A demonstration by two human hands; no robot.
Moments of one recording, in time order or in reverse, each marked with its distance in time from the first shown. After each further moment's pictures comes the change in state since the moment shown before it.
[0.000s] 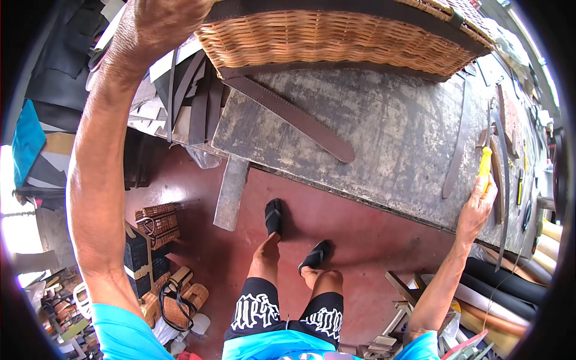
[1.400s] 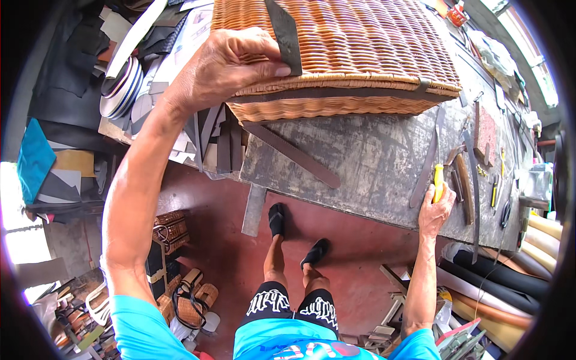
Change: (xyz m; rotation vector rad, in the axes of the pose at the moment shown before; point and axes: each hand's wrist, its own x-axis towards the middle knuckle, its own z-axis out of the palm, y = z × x) left_hand 0.032 -0.021 -0.029 -0.442 -0.243 -0.321; right_hand -0.003 -0.046 0.004 -0.155 -0.072 -0.076
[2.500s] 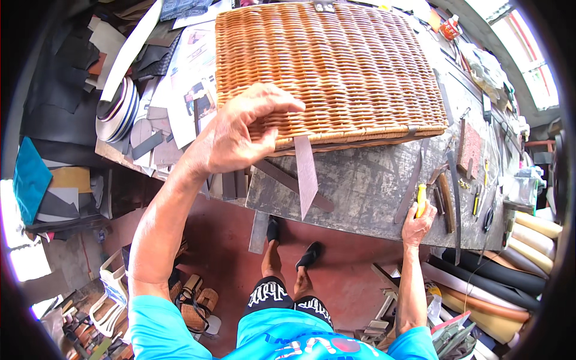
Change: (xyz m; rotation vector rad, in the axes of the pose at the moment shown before) left_hand 0.000 -0.005 -0.011 0.003 -0.026 -0.003; right_hand 0.003 -0.008 -0.008 0.004 -0.050 0.026
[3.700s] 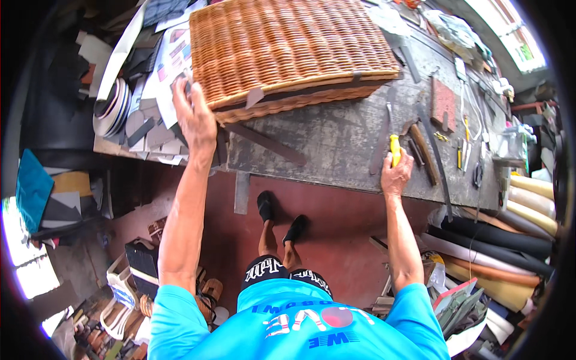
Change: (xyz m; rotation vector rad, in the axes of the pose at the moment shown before) left_hand -0.039 -0.038 0.061 0.082 1.050 -0.224; right_hand 0.002 0.005 0.005 0.006 0.089 0.006
